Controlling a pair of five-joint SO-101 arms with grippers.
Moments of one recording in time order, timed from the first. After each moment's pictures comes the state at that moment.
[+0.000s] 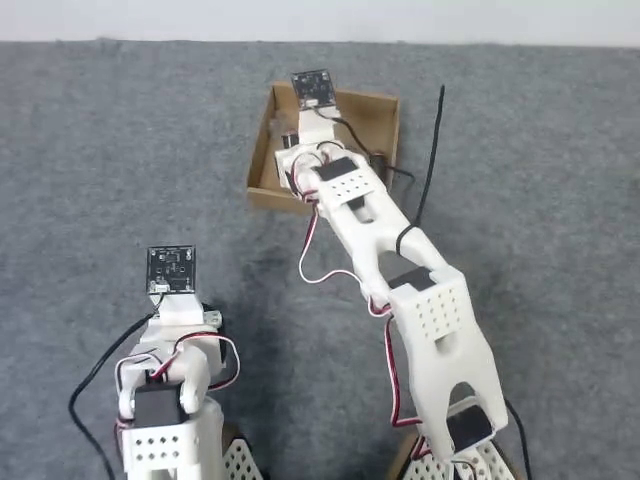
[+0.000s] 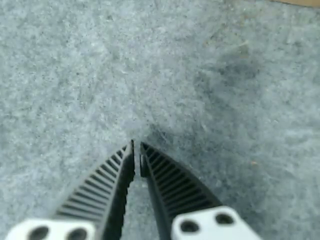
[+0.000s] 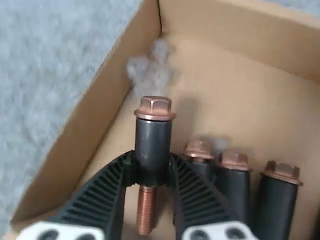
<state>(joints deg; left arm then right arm) -11.1 -103.3 97.4 72.0 3.1 -30.7 48.4 -28.5 36.3 -10.9</state>
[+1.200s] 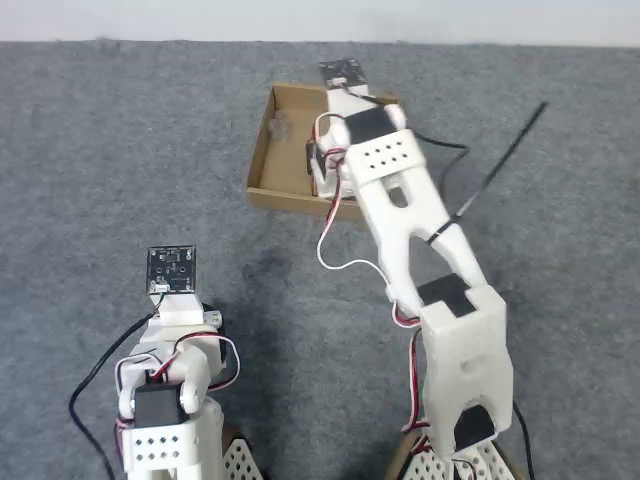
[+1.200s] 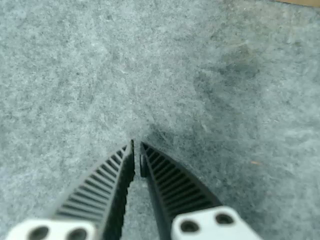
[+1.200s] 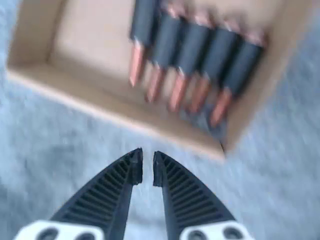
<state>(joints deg) -11.1 -103.3 97.4 72.0 3.0 -26.9 30.9 -34.2 88.5 -10.0</state>
